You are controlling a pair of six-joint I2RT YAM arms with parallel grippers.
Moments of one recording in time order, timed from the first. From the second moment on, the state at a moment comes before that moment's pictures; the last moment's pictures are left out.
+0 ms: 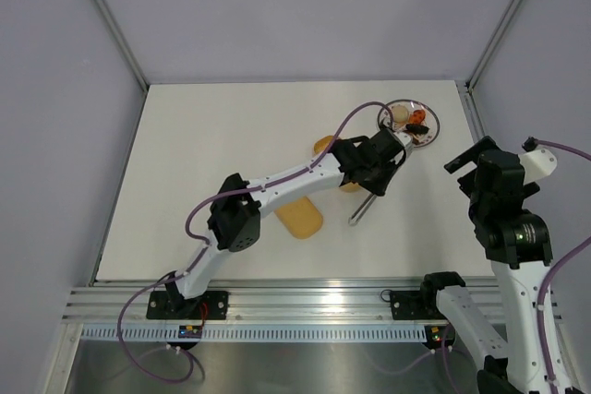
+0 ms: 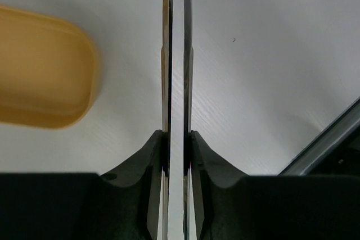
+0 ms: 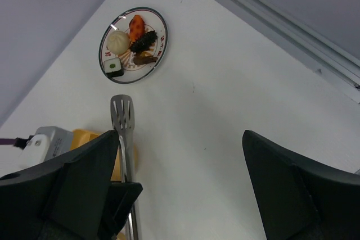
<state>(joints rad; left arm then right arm) -1.05 2.21 2.09 -0.77 -0.03 -0.37 0.09 0.75 1.15 -0.94 0.53 0.72</state>
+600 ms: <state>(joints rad) -1.07 2.45 2.28 -0.75 0.03 -0.42 0.09 0.68 1.11 -1.00 0.56 0.76</state>
